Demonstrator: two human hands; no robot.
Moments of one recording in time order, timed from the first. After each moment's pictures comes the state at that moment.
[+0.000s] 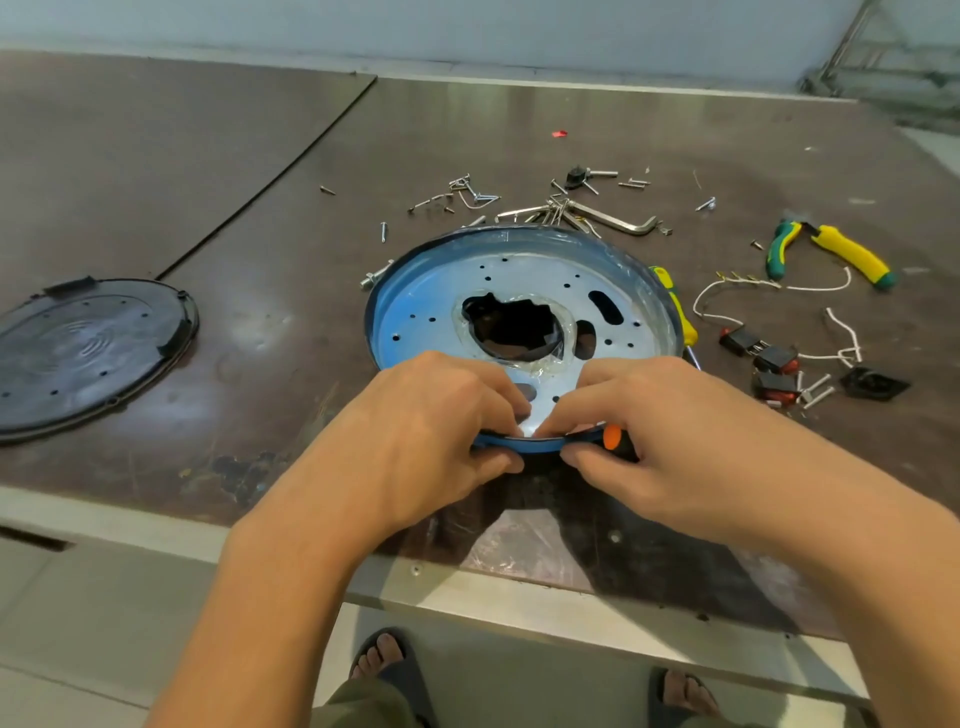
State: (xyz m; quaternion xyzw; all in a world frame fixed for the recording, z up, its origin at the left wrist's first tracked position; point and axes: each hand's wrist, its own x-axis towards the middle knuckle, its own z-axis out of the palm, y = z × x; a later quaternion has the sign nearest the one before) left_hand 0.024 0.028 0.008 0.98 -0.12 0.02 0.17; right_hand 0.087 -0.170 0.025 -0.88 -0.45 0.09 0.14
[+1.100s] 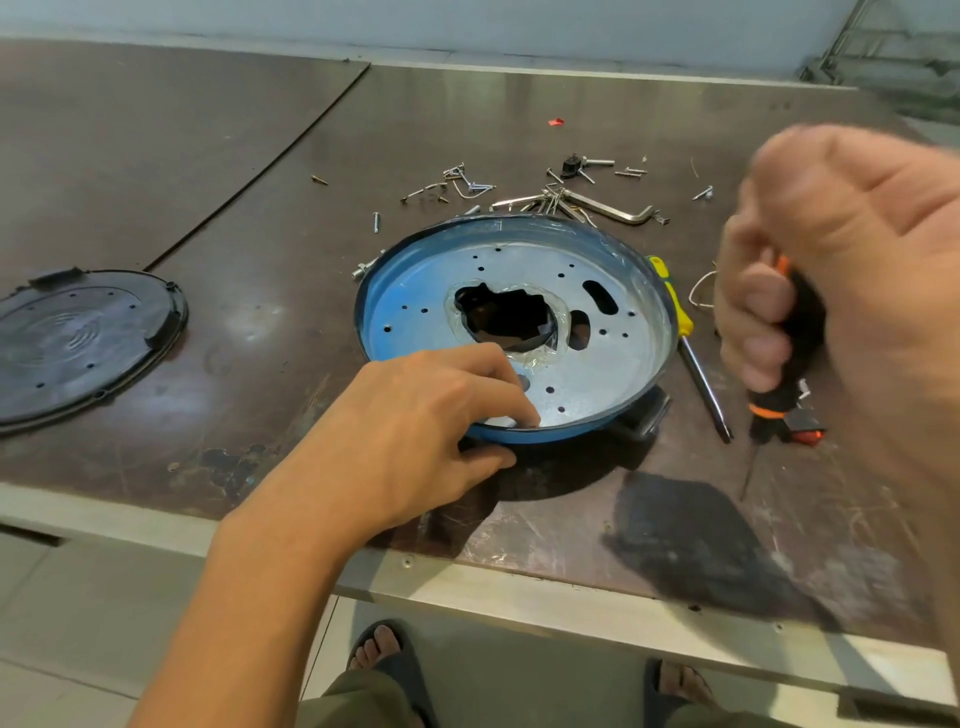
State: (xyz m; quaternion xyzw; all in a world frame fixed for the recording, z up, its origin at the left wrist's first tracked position) left_hand 0.021 0.028 -0.002 0.98 -0.14 0.07 0.16; right_hand 0.098 -0.191 0.063 -0.66 -0.32 0.01 0.68
